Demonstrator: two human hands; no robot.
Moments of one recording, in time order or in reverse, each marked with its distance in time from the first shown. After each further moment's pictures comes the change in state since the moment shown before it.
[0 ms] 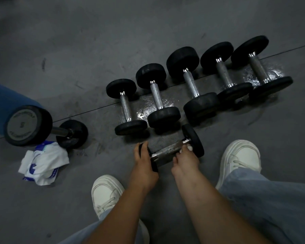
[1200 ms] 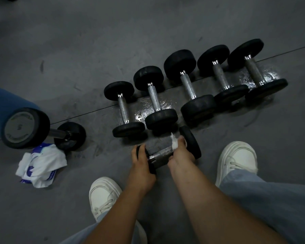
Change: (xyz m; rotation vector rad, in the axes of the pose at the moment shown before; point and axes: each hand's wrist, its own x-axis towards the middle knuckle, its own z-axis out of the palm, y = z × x) left_hand 0.000 -0.003 0.003 0.031 0.025 0.026; right_hand 0.019 -0.001 0.013 -0.051 0.123 -0.096
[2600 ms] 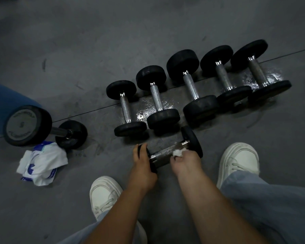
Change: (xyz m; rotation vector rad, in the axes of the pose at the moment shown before) left_hand 0.000 0.005 -0.004 -0.030 -0.021 -0.032; right_hand -0.007 -0.016 -0.019 0.164 -0.095 0.254
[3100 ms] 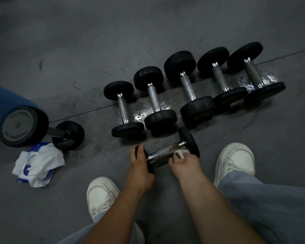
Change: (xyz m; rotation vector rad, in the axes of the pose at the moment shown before) left_hand 0.001 -0.004 0.003 0.011 0.018 0.002; right_hand -0.011 -0.006 -0.015 0.007 -0.144 0.032
